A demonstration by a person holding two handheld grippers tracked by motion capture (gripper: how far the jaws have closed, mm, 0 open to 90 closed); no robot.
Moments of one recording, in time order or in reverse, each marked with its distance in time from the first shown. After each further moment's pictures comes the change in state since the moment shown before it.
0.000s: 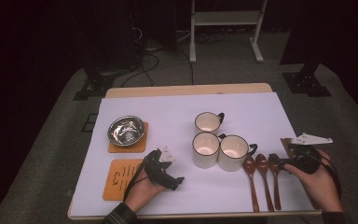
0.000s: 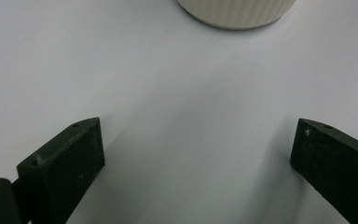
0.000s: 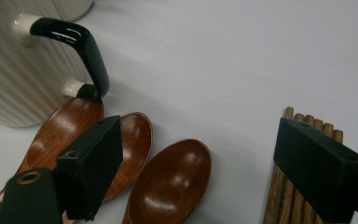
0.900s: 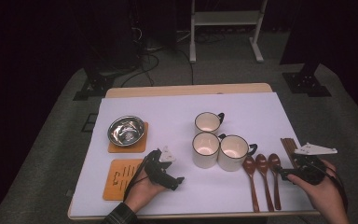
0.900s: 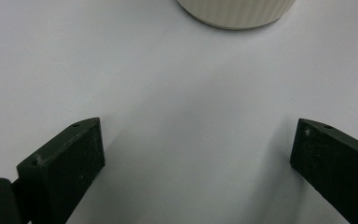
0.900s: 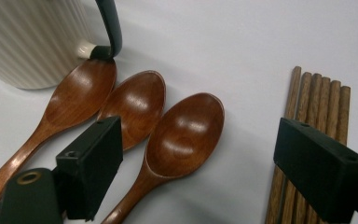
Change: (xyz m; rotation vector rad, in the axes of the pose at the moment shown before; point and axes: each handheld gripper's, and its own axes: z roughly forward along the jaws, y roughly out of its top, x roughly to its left) left arm 0.000 0.000 0.000 -0.001 0.000 -0.002; right arm 0.009 -0.023 -0.014 0.037 0.000 0.027
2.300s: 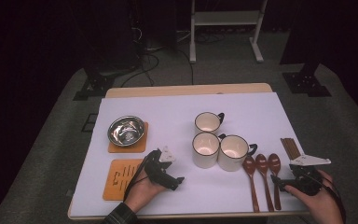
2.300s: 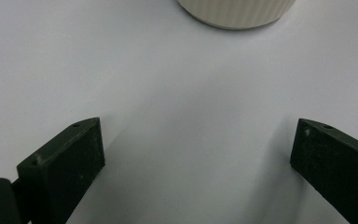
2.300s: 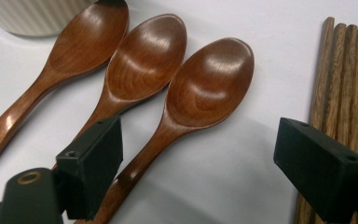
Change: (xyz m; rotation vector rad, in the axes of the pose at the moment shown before) left arm 0.000 0.000 0.000 -0.004 0.002 0.001; right arm 0.015 -0.025 0.005 0.067 -0.009 -0.017
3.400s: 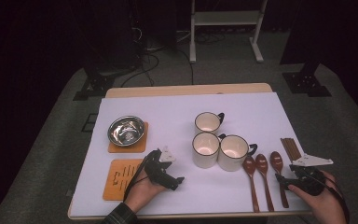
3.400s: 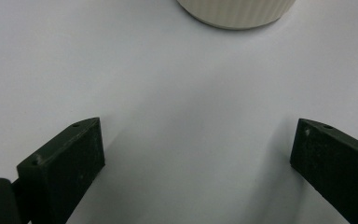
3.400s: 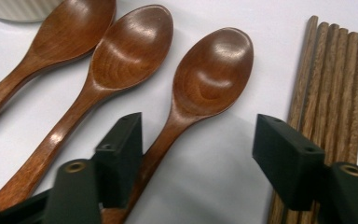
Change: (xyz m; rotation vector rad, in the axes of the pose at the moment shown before) left arm 0.000 0.000 0.000 0.000 0.000 0.000; right arm -0.006 -0.002 -0.004 0.010 -0.026 -0.033
